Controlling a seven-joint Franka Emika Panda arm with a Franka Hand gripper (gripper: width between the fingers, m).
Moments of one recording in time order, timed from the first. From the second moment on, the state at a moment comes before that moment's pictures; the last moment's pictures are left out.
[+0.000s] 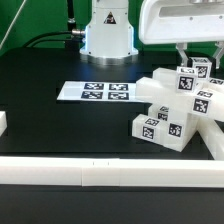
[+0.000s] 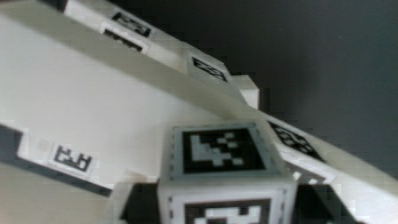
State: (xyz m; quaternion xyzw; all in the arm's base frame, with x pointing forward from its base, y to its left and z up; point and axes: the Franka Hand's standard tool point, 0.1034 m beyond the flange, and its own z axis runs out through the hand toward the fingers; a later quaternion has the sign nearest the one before) arm 0.517 0.128 0.114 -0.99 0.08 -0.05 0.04
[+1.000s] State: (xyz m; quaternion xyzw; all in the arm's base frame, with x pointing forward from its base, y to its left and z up) arm 0.511 0.122 0.113 -0.89 0.45 -0.03 0.08
